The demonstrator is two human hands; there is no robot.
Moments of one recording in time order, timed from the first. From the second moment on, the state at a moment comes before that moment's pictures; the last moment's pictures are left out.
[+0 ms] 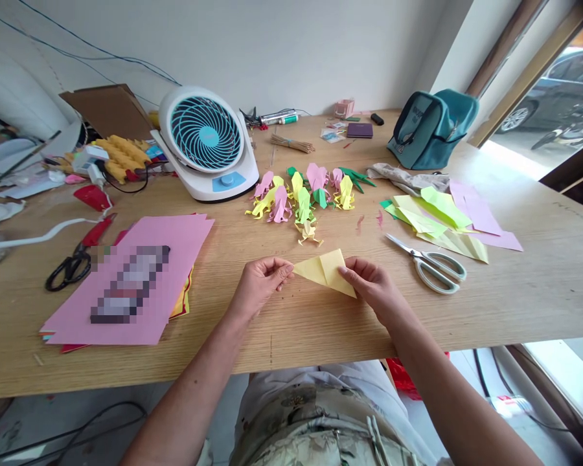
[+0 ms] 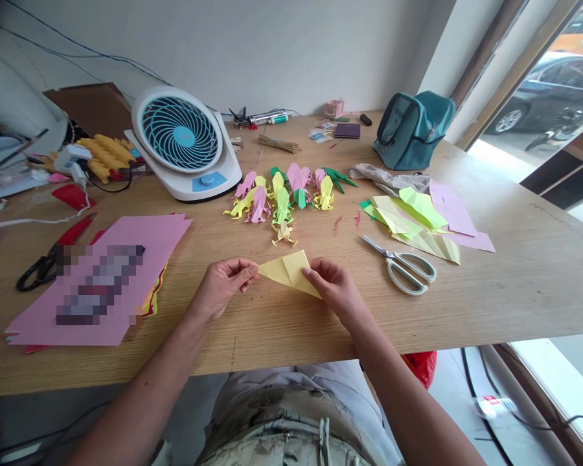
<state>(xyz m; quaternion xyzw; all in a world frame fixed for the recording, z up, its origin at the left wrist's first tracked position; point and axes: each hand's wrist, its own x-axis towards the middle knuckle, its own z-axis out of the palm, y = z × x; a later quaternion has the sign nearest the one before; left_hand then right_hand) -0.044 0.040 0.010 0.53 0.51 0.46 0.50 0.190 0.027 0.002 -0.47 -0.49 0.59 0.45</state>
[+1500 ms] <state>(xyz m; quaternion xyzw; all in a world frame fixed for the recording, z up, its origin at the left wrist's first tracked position) -0.033 0.023 0.018 0.89 0.28 0.17 0.31 0.209 0.042 0.035 -0.24 -0.89 0.37 0.09</state>
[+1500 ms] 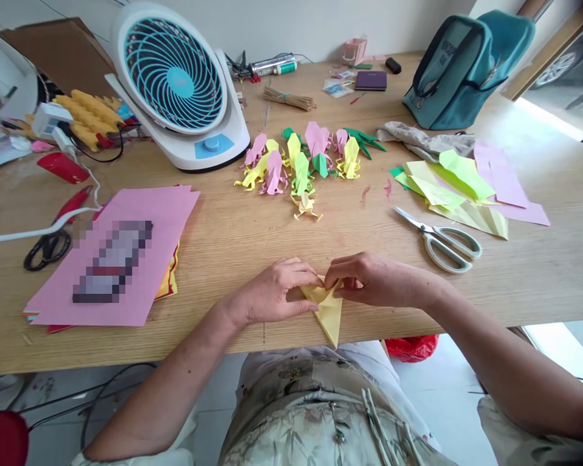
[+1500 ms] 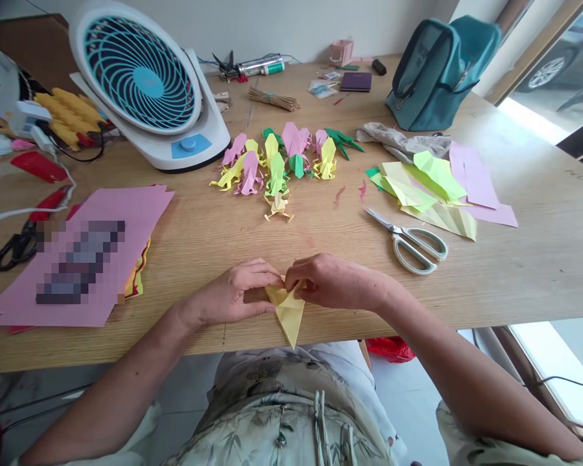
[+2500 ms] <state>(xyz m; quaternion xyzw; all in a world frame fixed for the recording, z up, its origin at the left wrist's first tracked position) -0.011 0.039 0.022 0.93 0.30 0.05 0.23 0.195 0.068 0.055 -0.29 -0.88 0.34 -0.15</state>
